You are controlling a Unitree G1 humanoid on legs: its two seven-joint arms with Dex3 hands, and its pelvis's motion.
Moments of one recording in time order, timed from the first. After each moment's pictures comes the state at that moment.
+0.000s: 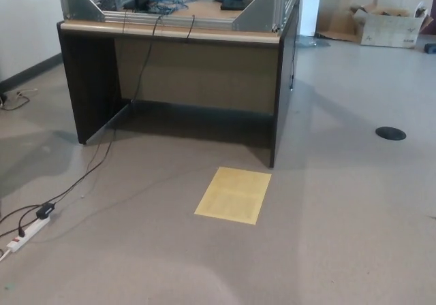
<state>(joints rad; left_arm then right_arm) 0.08 0.52 0.09 0.72 0.17 -0.35 -0.01 -0.17 -0.31 0.03 0.94 -0.22 -0.35 -0.05</state>
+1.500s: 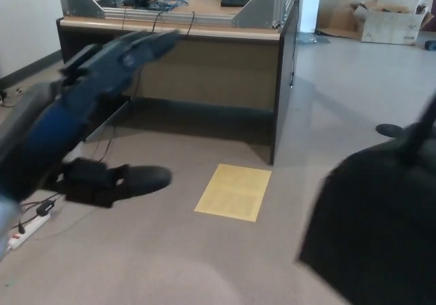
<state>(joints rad) -0.57 0.67 0.03 -0.33 0.08 -0.20 -0.21 -0.19 -0.31 0.04 1.05 -0.23 -0.63 -0.12</state>
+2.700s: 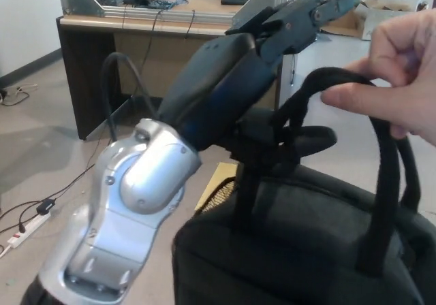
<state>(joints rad) -0.93 0.30 -0.29 -0.27 0.39 0.13 -0.22 -0.18 -0.32 0.05 1.05 -0.24 -0.66 -0.14</state>
